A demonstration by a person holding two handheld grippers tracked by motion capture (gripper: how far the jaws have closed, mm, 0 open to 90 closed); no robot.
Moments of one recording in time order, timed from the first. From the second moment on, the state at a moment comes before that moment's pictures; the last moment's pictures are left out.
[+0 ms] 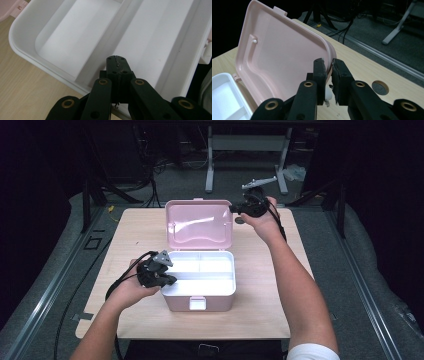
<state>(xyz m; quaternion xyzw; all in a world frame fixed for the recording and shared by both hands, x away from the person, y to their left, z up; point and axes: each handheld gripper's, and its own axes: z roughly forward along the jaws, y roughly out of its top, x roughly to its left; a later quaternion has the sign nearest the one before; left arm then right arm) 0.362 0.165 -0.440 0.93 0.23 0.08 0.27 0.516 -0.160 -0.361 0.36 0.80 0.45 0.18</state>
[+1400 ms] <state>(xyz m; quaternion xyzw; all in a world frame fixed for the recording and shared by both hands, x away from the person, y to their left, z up) 0.319 0.213 -0.403 0.90 0.26 0.14 0.32 0.307 -0.176 -0.399 0.22 0.81 0.48 0.26</state>
